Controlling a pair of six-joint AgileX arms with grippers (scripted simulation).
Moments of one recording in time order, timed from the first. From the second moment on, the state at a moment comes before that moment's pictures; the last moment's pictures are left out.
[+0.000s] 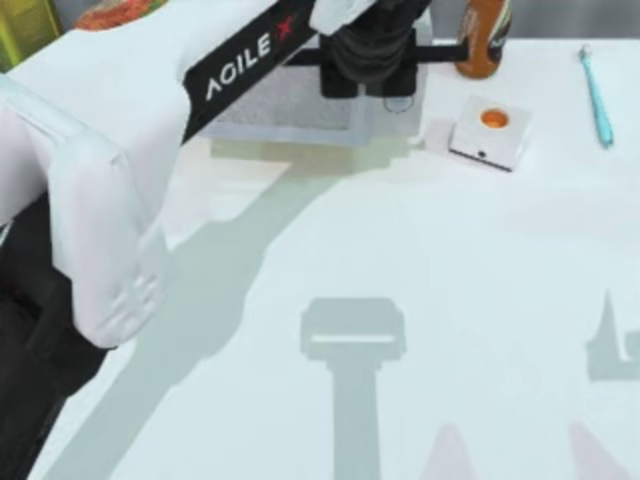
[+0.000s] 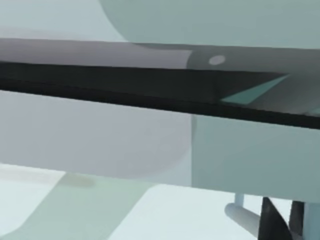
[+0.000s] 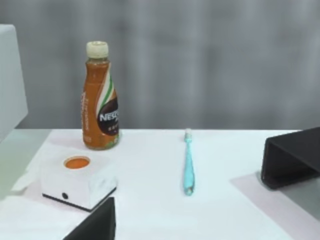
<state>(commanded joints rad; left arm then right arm) -0.68 2.46 2.48 -1.16 -0.32 -0.61 0.00 0.00 0.00 0.00 0.00 0.00</state>
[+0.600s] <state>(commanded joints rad) -0.67 2.33 2.24 -1.03 -0.29 -0.53 0.00 0.00 0.00 0.00 0.00 0.00</state>
